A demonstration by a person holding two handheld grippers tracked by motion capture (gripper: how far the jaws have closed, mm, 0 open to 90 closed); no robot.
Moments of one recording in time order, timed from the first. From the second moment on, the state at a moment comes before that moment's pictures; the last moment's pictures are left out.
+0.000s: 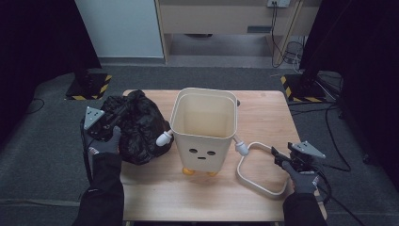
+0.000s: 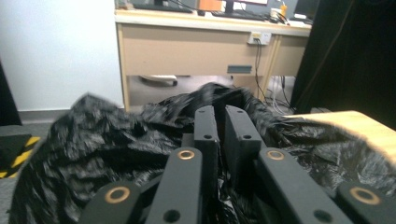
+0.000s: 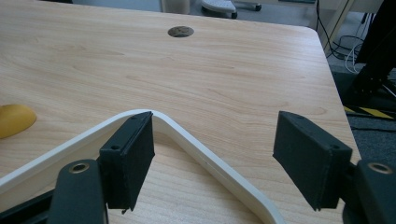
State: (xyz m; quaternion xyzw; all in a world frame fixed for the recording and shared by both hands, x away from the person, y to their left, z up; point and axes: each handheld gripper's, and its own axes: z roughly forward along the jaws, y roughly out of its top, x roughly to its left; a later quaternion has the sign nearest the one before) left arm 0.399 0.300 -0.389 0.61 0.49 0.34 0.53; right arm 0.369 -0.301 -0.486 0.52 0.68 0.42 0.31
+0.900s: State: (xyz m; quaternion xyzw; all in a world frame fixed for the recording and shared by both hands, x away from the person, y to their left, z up) left arm 0.371 0.295 -0.356 0.65 0.43 0.31 0.55; right arm 0.367 -0.302 -0.482 0.51 0.68 0.41 0.33
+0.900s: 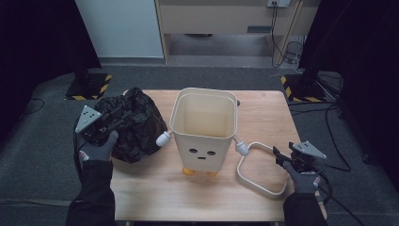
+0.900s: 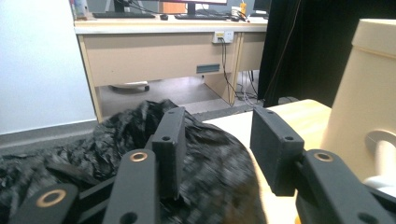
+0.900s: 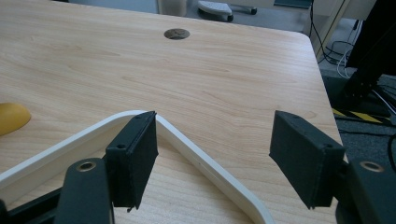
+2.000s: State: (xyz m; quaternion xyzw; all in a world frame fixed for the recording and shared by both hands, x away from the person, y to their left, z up) left arm 0.306 0.249 -0.450 0.77 0.41 0.22 0.44; right arm 0.362 -0.302 -0.476 0.51 0.68 0.42 0.33
